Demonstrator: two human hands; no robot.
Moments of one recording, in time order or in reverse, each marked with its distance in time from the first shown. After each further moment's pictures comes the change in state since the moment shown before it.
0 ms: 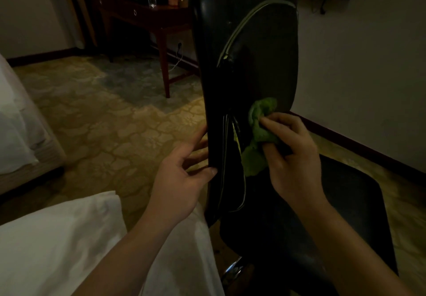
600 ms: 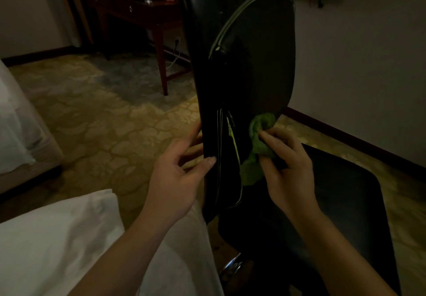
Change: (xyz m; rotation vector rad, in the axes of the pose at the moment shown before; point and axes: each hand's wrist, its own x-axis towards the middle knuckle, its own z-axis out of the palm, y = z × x) left_hand -0.002 0.000 0.005 0.033 0.020 0.022; right_hand -0.028 0.022 0.000 -0.070 0.005 0.009
